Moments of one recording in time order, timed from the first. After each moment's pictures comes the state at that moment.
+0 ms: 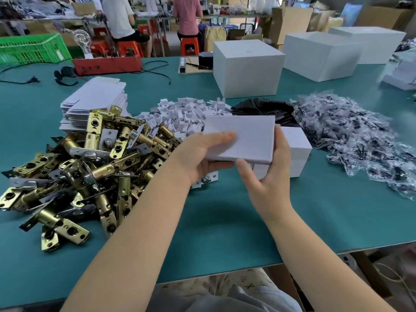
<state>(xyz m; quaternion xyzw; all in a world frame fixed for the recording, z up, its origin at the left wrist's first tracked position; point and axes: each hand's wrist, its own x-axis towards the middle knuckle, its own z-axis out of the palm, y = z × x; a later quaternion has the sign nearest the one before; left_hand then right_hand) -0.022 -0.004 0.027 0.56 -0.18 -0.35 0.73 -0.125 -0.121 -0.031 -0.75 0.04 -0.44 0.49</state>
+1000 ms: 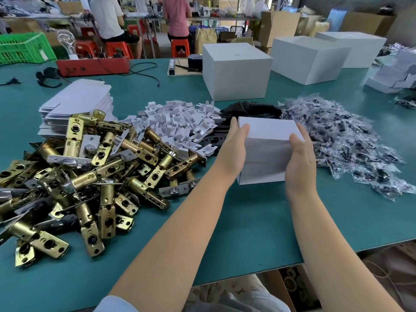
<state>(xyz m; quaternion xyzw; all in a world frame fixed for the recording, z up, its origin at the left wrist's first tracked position) -0.045 -0.094 0.009 0.65 -0.25 -0.24 0.68 -0.121 -0.206 -0.023 -0.63 0.23 -0.41 0.61</state>
